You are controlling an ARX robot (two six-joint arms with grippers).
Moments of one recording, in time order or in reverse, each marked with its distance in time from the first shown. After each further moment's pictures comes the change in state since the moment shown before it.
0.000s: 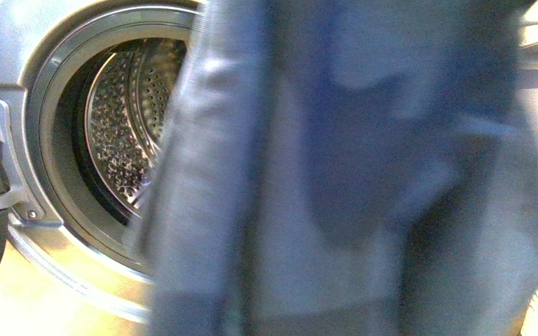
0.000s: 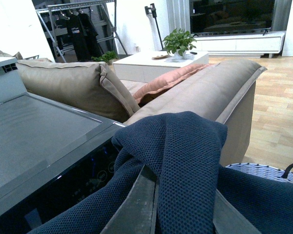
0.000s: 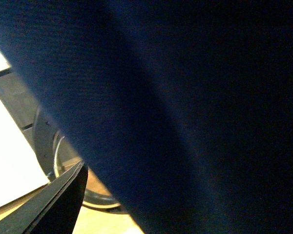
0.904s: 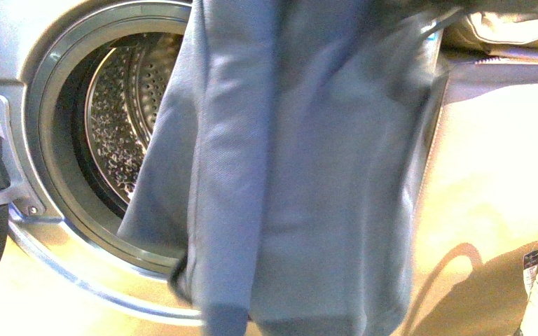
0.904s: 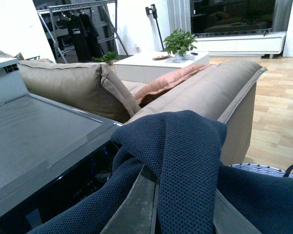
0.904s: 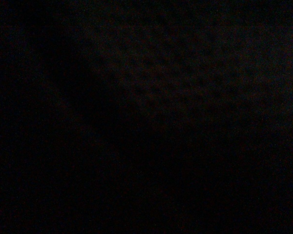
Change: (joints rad) left arm 0.000 0.000 0.000 0.000 -0.001 0.001; right arm 0.020 0.100 0.146 -0.039 0.325 -0.041
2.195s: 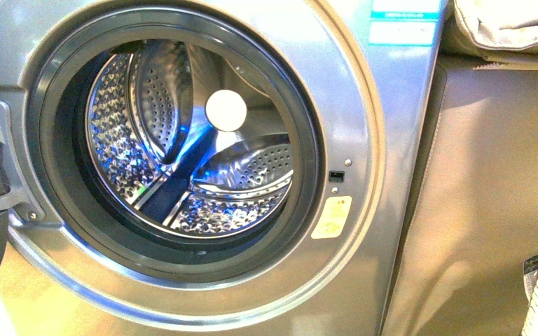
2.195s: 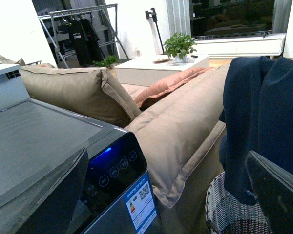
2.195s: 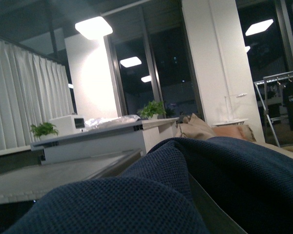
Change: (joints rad) left arm 0.000 -0.001 0.011 0.000 0.001 0.006; right arm -0.817 -0.297 0.271 -0.154 0.010 0.095
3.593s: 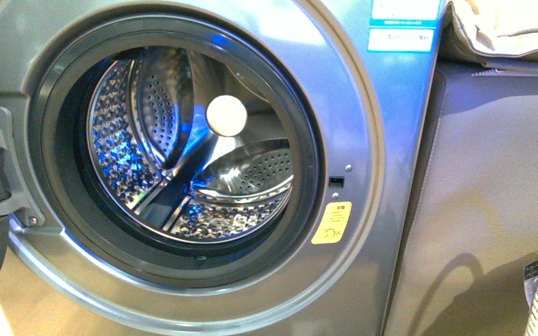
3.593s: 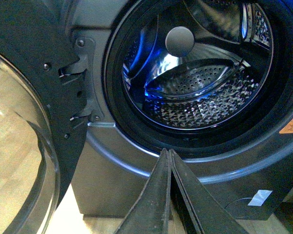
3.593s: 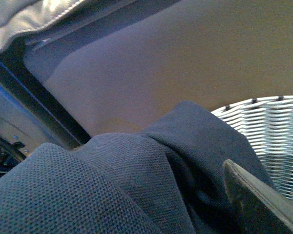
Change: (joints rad) left arm 0.483 -1.253 -2.208 0.789 -0.406 -0.200; right arm -0.235 -0.074 -0.684 -0.287 -0.309 -0.328
